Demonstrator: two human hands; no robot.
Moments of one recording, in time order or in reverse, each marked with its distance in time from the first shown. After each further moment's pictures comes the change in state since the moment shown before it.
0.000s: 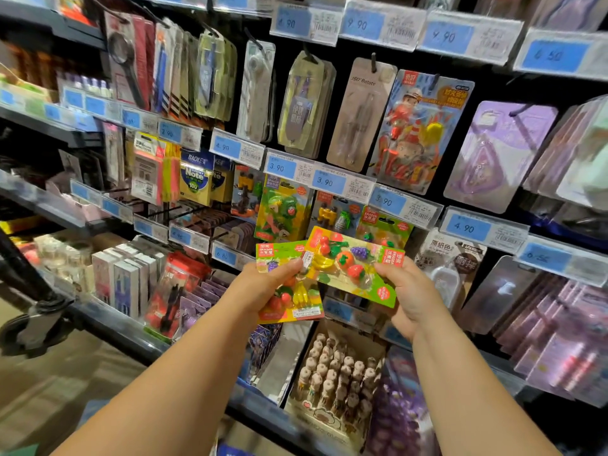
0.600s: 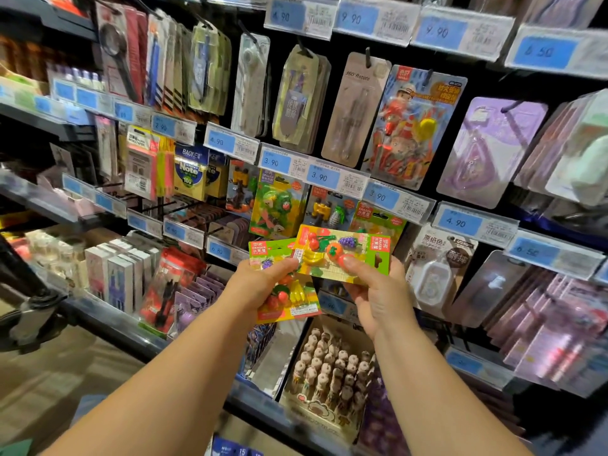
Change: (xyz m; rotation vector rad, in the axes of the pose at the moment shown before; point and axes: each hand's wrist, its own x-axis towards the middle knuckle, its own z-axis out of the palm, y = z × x) left_hand -0.005 -0.003 0.009 -0.034 0.072 0.008; right_hand -0.017 0.012 0.029 0.278 0.063 -0.091
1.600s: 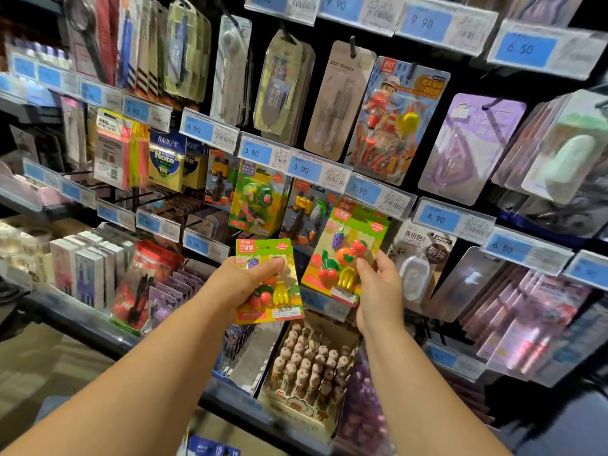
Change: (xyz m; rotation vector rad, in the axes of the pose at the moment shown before) left_hand -0.001 -0.003 0.005 0.089 -0.081 -0.011; right_hand 0.020 0.013 -0.028 -0.282 0.163 -0.189
